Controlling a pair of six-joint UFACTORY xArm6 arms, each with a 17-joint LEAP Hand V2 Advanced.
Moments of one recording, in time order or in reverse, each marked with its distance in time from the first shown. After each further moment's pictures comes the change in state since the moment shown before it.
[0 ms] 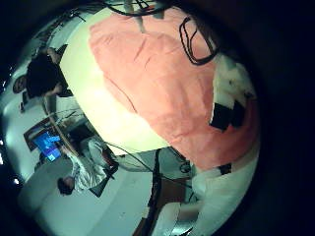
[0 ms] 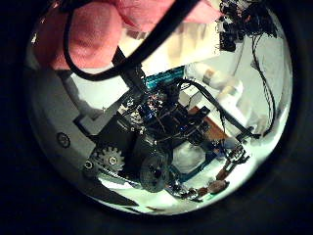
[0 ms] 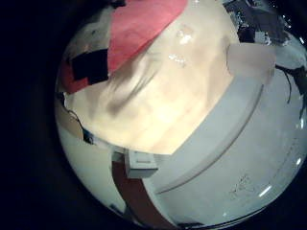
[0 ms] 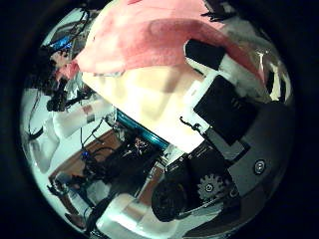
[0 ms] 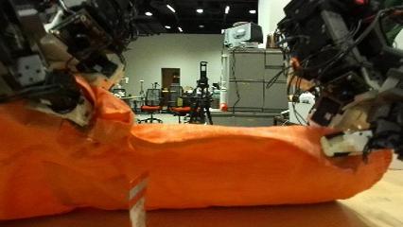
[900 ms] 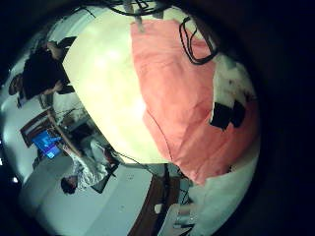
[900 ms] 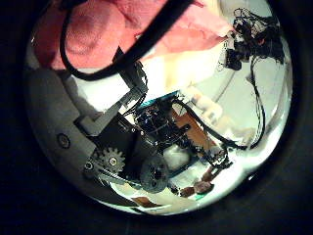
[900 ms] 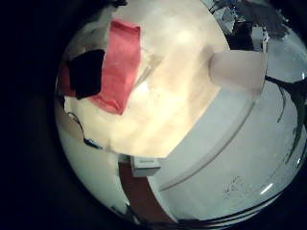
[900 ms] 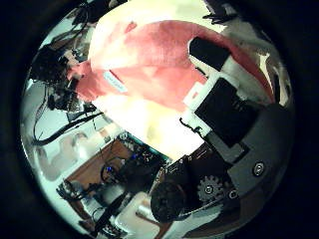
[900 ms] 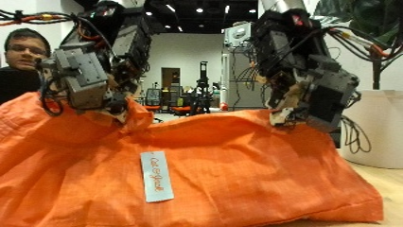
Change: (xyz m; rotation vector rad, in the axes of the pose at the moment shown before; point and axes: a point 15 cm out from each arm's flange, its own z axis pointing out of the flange) left arm -0.098 -0.161 -0.054 -0.019 0.020 -0.160; right arm 0.064 -0.161 -0.031 0.016 -0.046 0.053
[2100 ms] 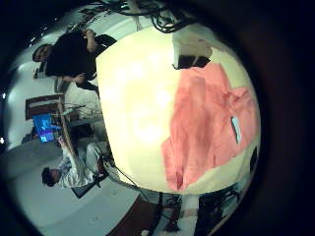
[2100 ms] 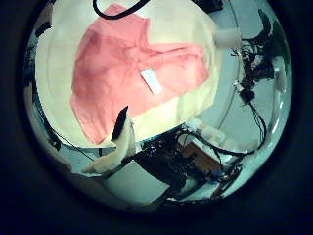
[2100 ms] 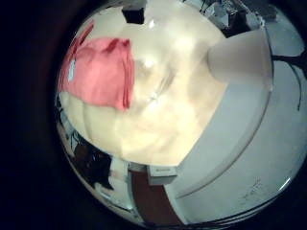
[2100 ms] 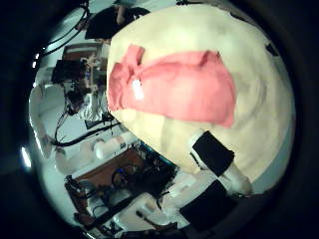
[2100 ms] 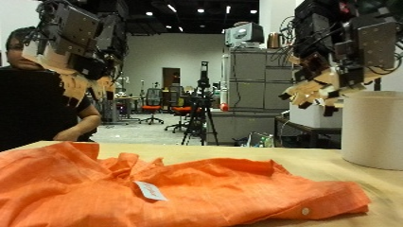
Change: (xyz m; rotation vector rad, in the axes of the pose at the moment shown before) left arm -0.029 0.026 -0.016 0.298 0.024 -0.104; right arm 0.043 0.079 -0.006 0.069 -0.163 0.036
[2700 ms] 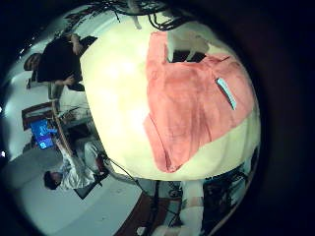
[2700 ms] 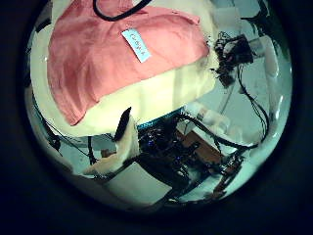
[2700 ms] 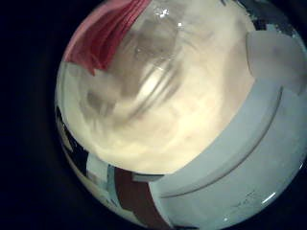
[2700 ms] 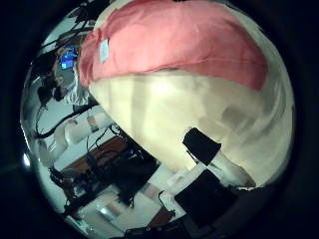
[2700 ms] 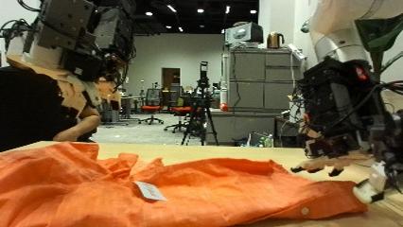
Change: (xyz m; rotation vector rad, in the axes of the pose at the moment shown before) left arm 0.030 0.042 0.019 -0.046 0.010 0.046; right arm 0.006 -0.010 0.134 -0.085 0.077 -0.086
